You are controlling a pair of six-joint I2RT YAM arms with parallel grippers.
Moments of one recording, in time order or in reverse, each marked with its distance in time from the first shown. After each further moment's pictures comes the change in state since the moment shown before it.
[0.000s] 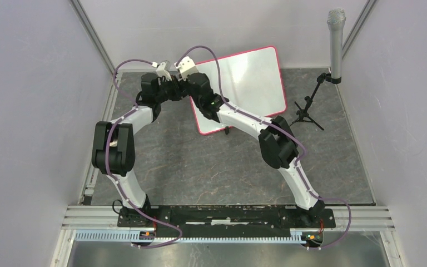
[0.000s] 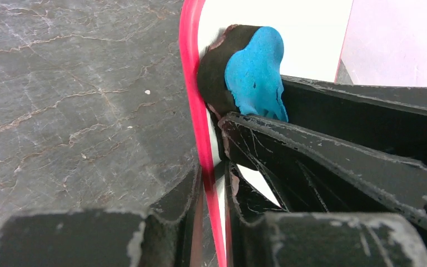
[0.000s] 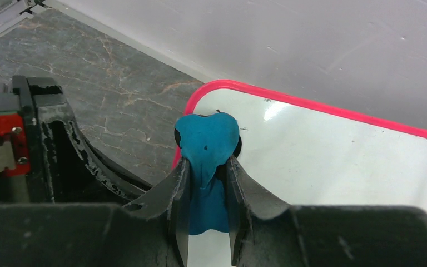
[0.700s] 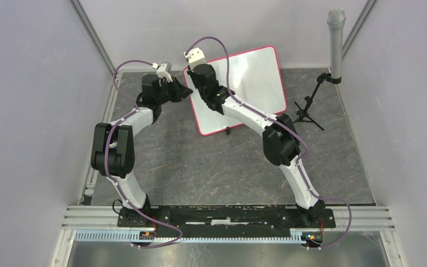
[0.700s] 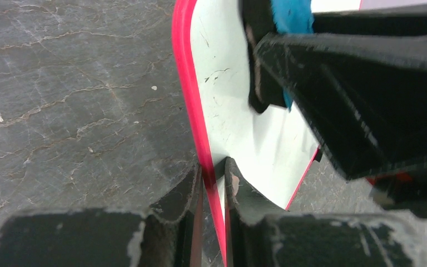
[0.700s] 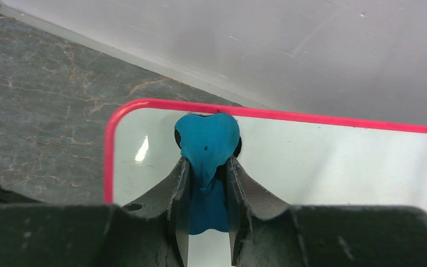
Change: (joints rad) left arm -0.010 -0.021 -0.024 -0.010 -0.034 0.025; right arm -0.050 0.007 0.082 -0.129 0.034 0.077
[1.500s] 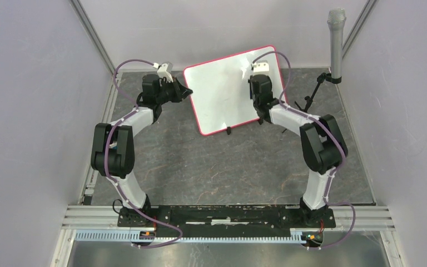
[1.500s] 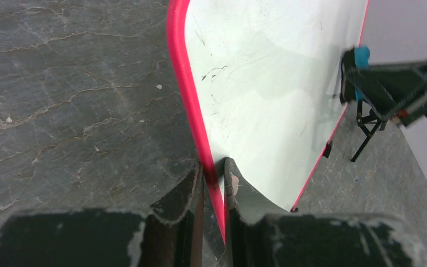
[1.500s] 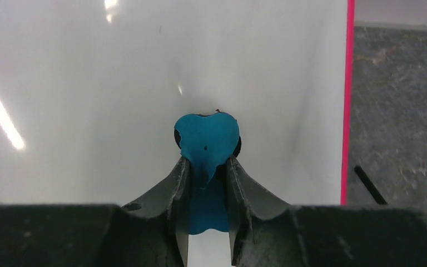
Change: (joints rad) left arm -0.005 -0.008 -0.001 -0.023 -0.021 0.035; right arm -0.340 -0.359 -0.729 0.206 0.002 0.153
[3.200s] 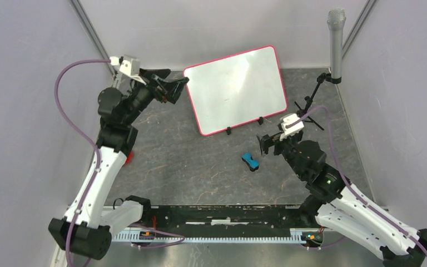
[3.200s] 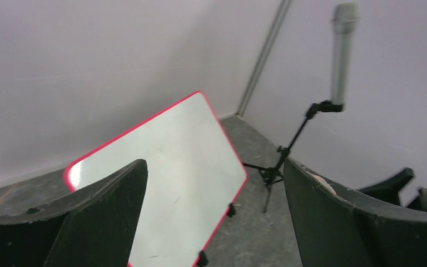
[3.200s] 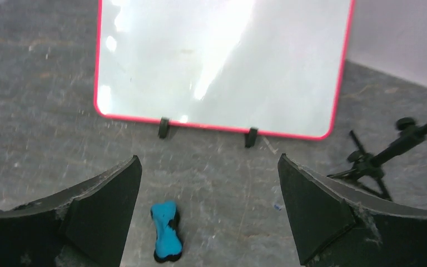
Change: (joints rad) left arm -0.083 -0.734 -0.046 -0.143 -0.095 0.007; right arm 0.377 -1.307 -0.760 -0.367 -0.100 -0.070
